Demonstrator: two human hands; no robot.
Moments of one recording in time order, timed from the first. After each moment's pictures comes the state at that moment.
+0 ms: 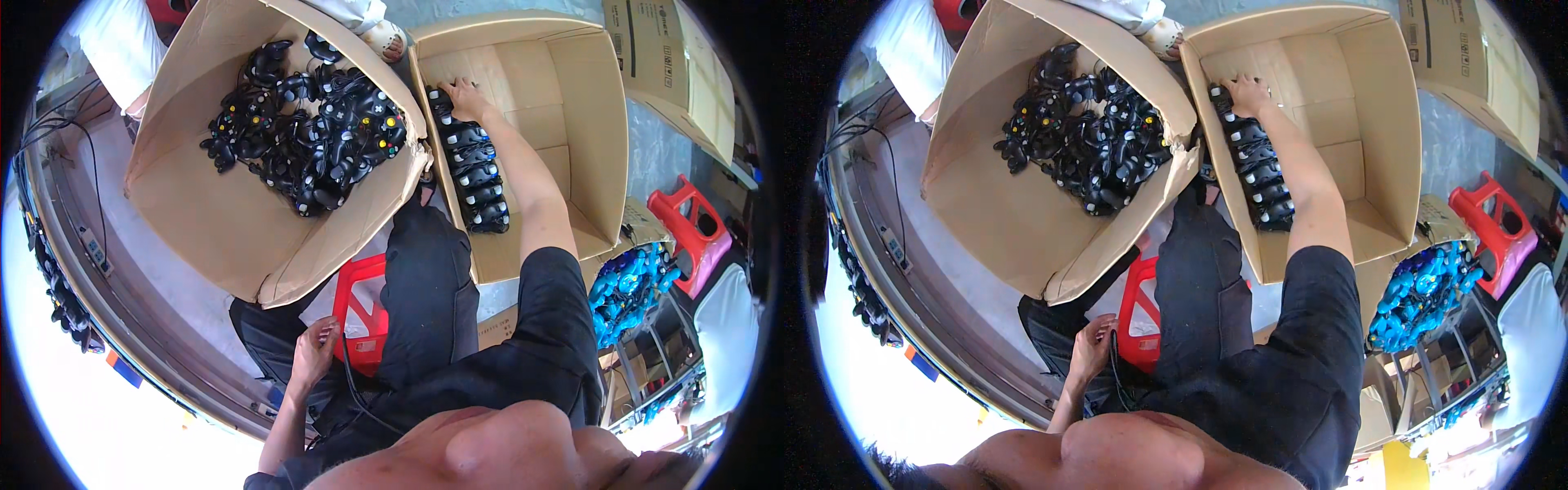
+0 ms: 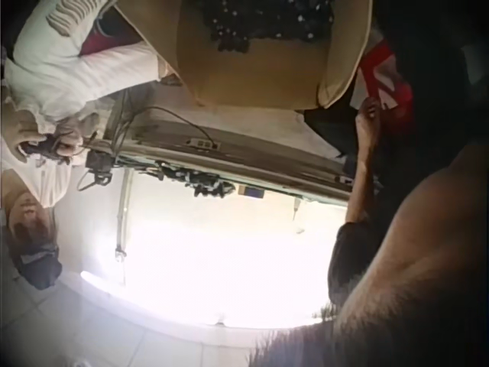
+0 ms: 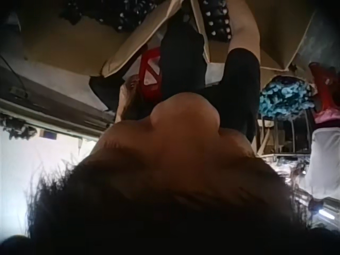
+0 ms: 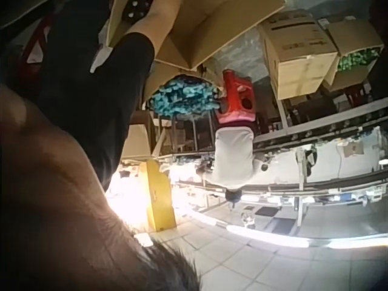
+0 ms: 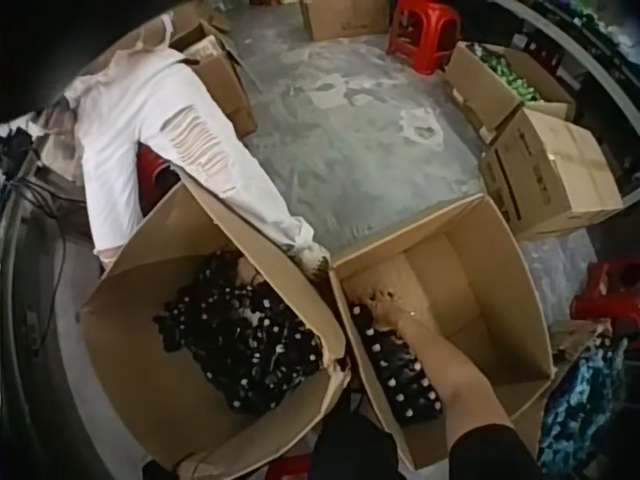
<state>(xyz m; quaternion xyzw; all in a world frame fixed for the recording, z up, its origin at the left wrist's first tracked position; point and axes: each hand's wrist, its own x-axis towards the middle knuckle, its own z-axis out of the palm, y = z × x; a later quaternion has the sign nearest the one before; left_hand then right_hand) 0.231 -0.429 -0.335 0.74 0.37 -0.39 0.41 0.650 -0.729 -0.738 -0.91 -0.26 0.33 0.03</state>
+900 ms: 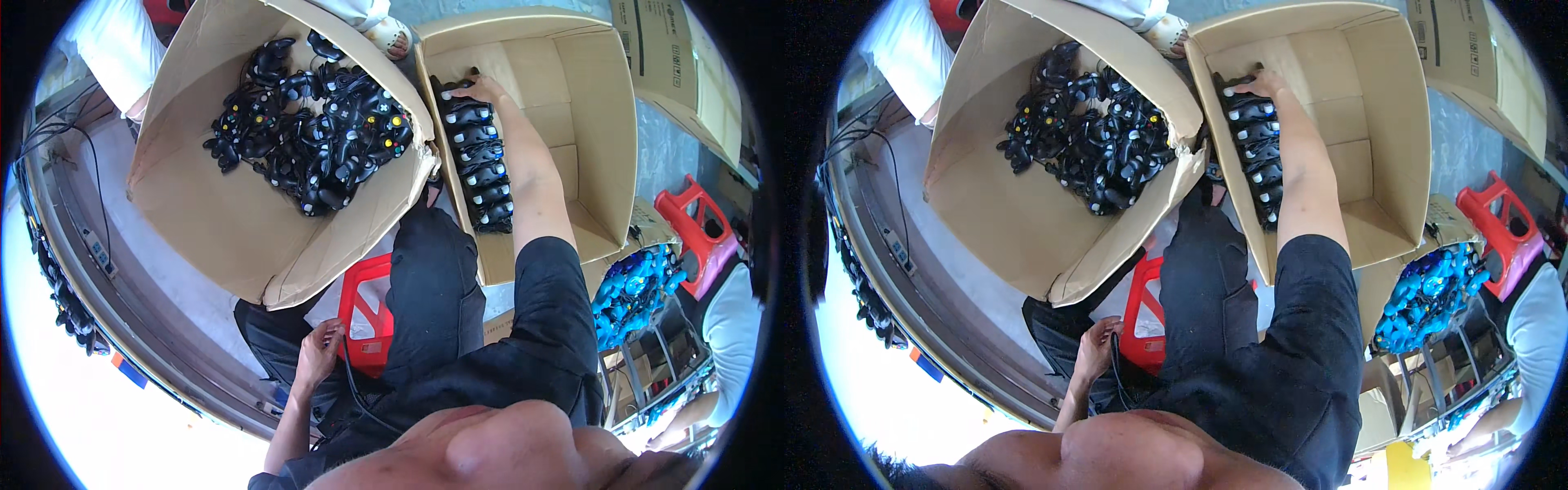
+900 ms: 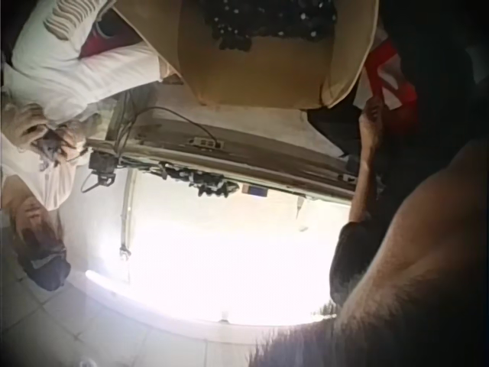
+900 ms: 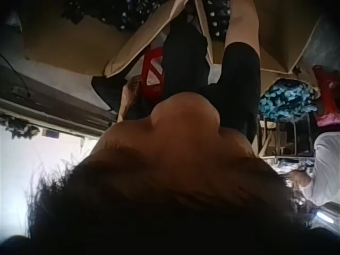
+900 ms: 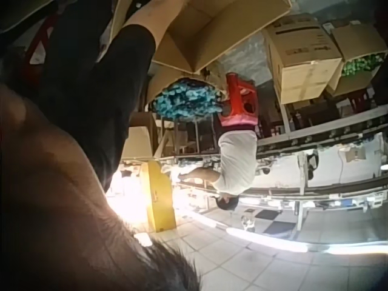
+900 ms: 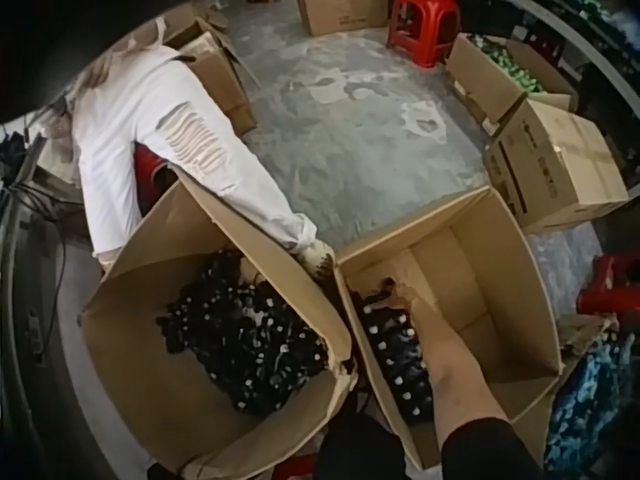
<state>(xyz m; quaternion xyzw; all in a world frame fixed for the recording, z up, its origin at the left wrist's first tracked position) 0.224 -0.418 -0.347 0.69 0.39 -0.43 0.44 0.690 -0.773 -0.804 -0.88 -0.05 0.43 0.19</state>
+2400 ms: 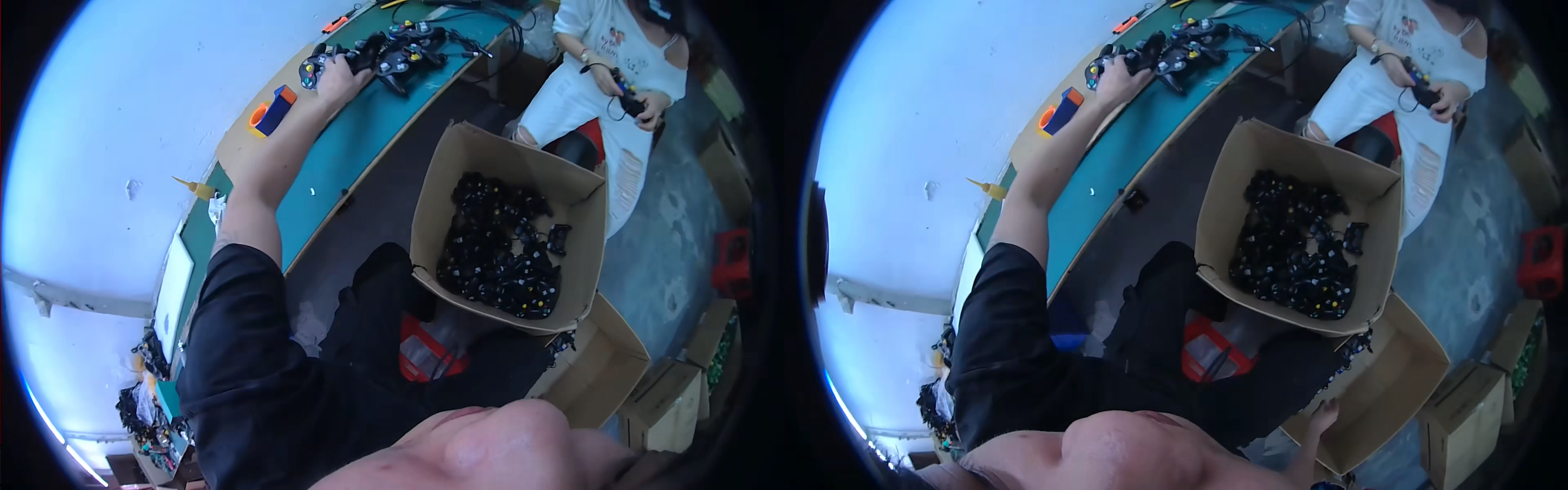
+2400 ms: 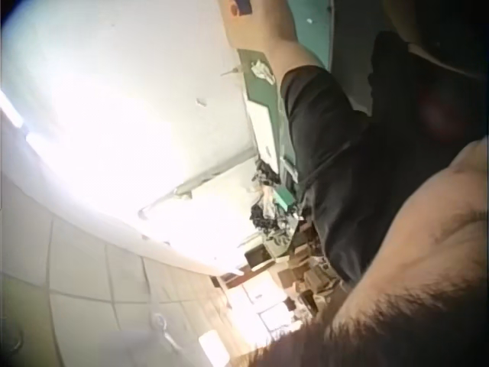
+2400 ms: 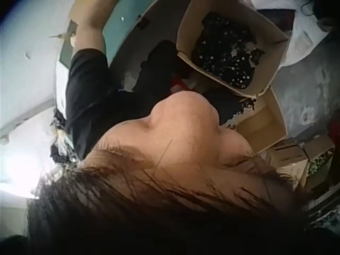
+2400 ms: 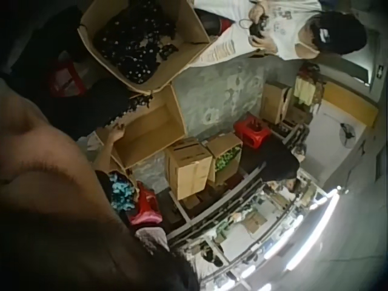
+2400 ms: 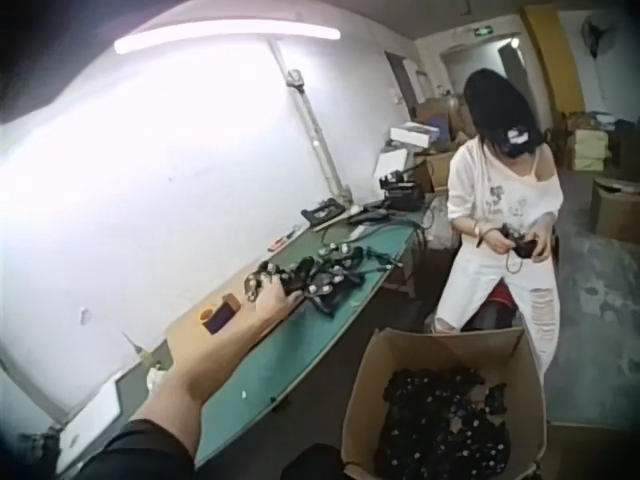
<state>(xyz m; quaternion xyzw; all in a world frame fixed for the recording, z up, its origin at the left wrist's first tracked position) 0.261 0.034 -0.111 0.83 0.52 0.21 -0.06 0.382 -0.894 -0.591 -0.96 -0.06 0.16 0.24</state>
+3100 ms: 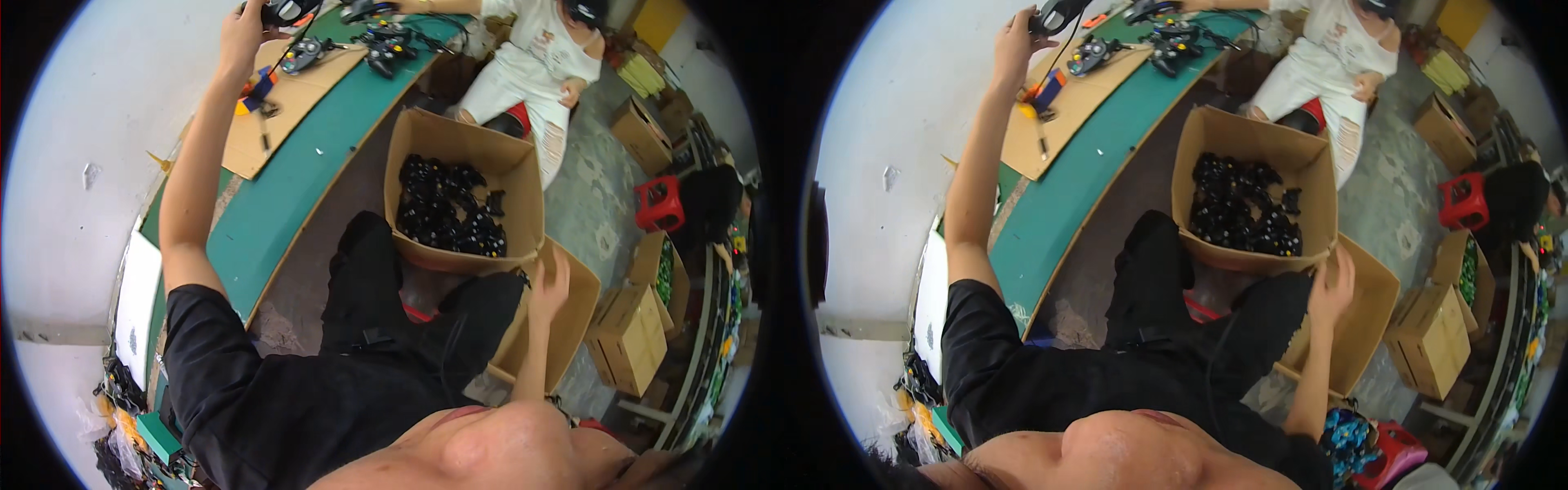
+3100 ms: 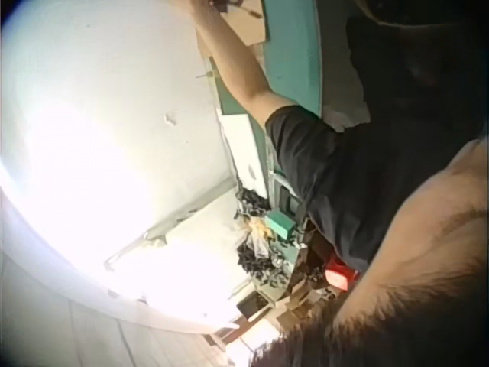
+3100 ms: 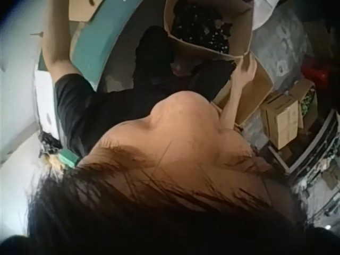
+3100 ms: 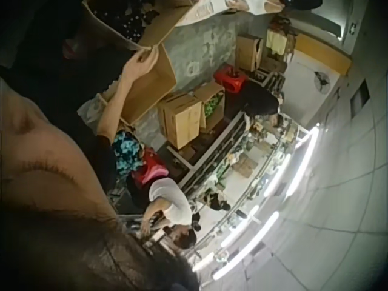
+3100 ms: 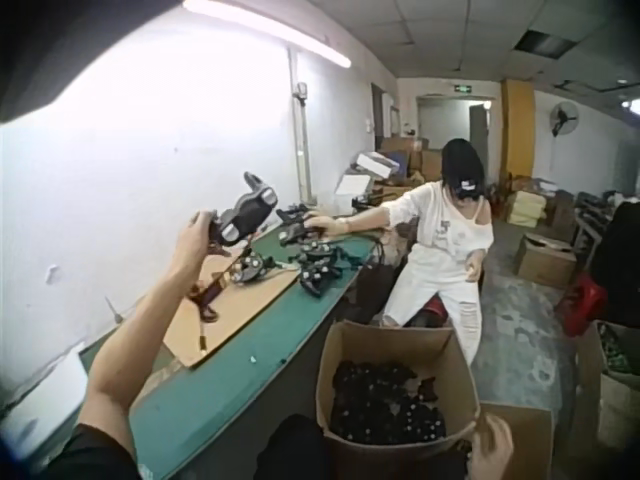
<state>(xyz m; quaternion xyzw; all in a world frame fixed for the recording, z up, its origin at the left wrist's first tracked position) 0.065 -0.042 0.119 0.64 0.27 0.44 0.56 0.322 -0.642 -0.156 -0.82 -0.32 -0.14 0.45</state>
